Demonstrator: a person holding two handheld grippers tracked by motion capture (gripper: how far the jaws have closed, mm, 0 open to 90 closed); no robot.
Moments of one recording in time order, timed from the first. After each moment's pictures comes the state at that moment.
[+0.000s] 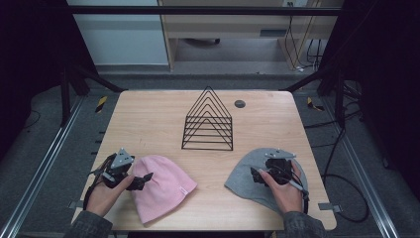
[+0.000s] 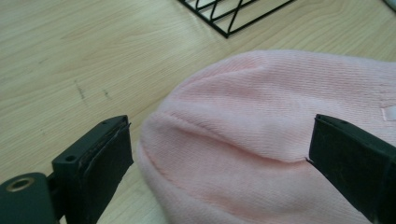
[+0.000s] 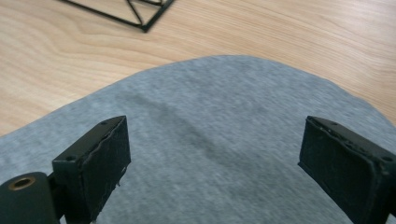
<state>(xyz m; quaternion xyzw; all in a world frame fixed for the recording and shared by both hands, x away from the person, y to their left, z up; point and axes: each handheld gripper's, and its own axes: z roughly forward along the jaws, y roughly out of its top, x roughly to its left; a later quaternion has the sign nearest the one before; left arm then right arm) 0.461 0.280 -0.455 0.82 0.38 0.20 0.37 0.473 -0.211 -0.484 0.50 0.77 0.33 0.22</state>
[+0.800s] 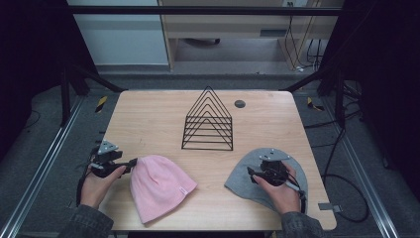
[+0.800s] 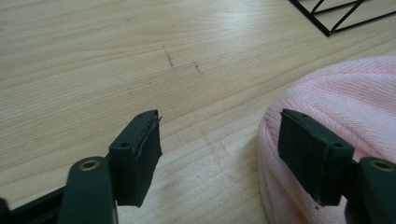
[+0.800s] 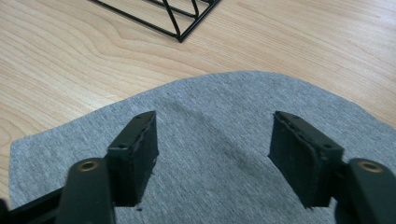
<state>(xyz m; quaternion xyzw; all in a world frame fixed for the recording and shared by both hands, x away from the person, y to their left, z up) 0.495 0.321 -0.466 0.78 0.48 0.21 0.35 0.467 -0.197 -0.478 0.47 0.78 0.34 0.23</state>
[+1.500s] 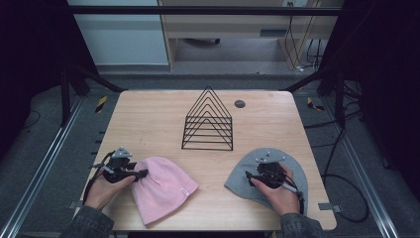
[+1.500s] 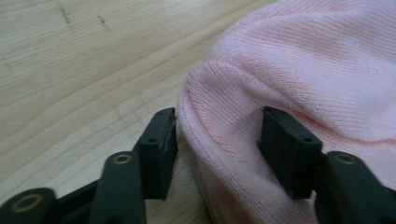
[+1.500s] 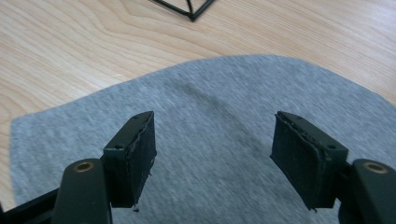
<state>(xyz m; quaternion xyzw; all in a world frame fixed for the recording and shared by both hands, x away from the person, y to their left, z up) 0.489 0.296 -0.483 0.83 0.43 0.11 0.33 0.465 -0.190 -0.484 0.45 0.80 0.32 0.22</state>
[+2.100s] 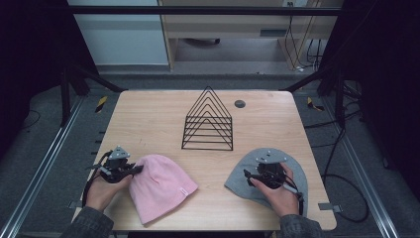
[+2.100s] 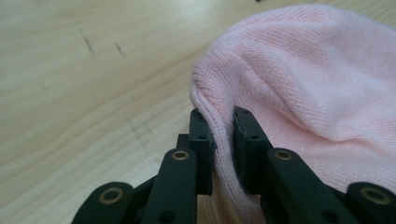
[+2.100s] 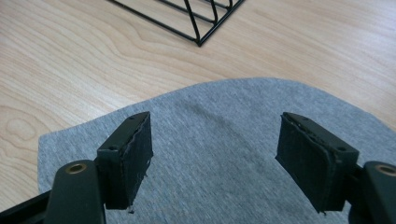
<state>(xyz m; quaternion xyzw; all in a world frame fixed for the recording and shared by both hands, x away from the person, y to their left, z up) 0.476 0.297 -0.462 0.82 0.42 0.17 0.34 0.460 -0.188 -0.475 0.44 0.79 0.35 0.24</state>
